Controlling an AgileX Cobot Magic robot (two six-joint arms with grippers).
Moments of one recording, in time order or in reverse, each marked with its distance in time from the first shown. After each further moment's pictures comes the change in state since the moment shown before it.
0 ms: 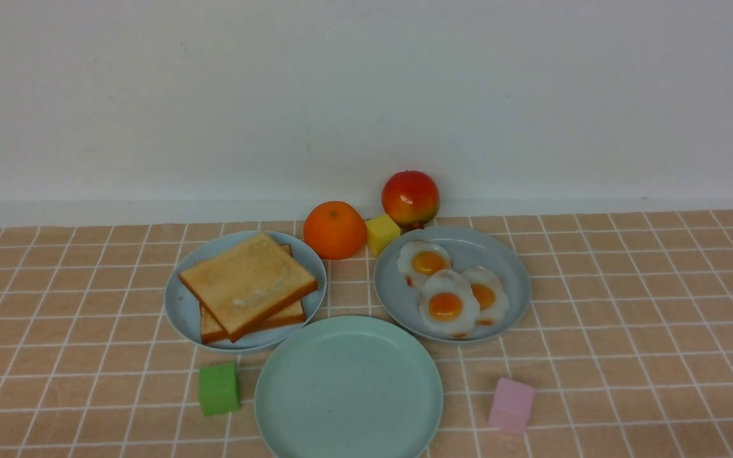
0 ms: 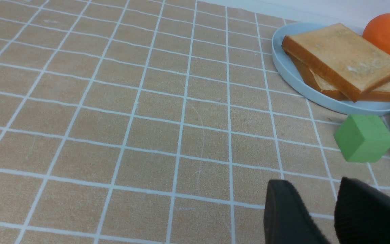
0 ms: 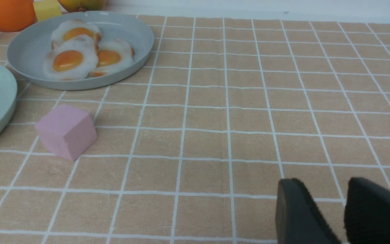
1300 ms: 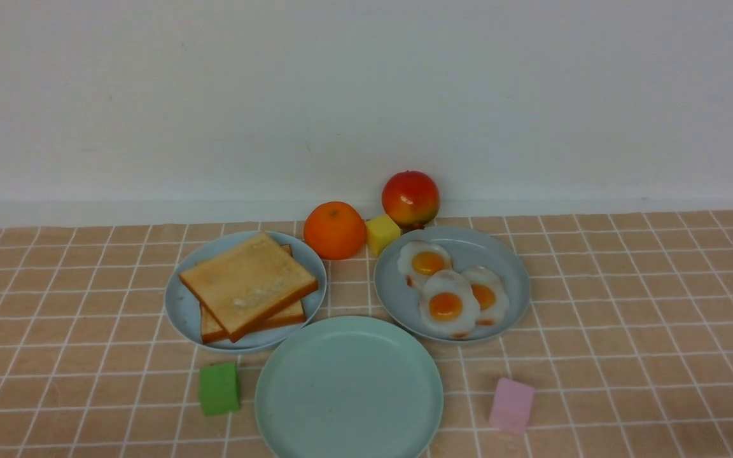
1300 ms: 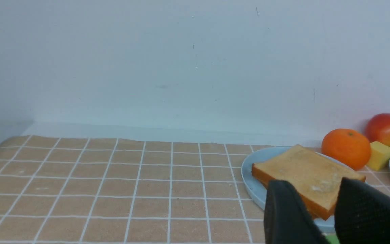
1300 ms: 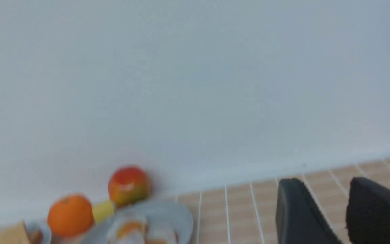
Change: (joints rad) right arm 0.000 0.000 0.011 0.244 -0.483 0.000; left arm 0.000 0.000 0.000 0.140 -0.349 0.000
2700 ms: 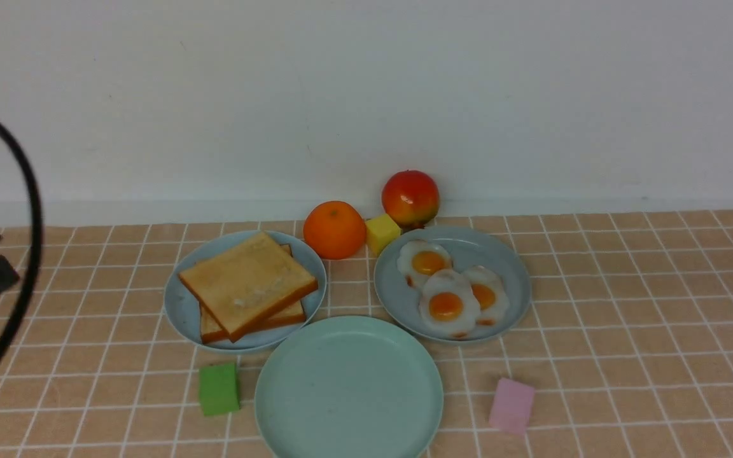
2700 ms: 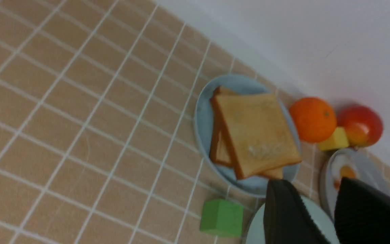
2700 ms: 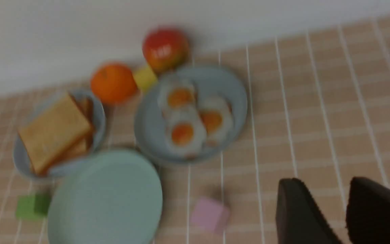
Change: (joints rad) right arm 0.005 0.897 -0.881 0.098 0.816 0.048; left arm 0.000 0.877 -0.728 -0.373 0.482 -0.284
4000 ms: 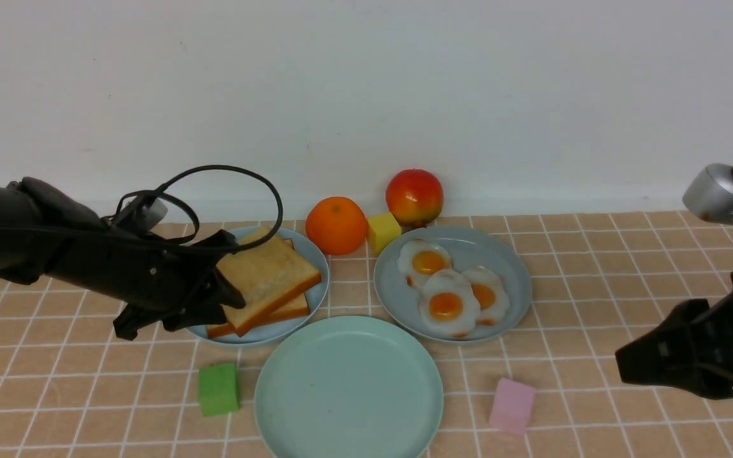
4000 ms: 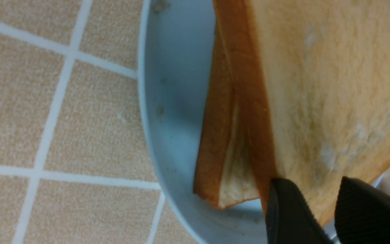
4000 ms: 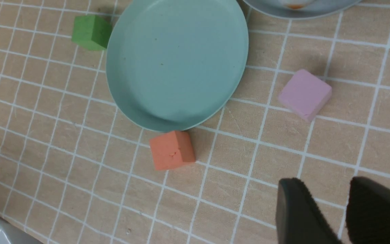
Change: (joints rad) right arm 0.183 0.184 -0.005 0.168 0.159 -0.205; left arm 0.000 1.031 -0.408 -0.822 0.007 0.869
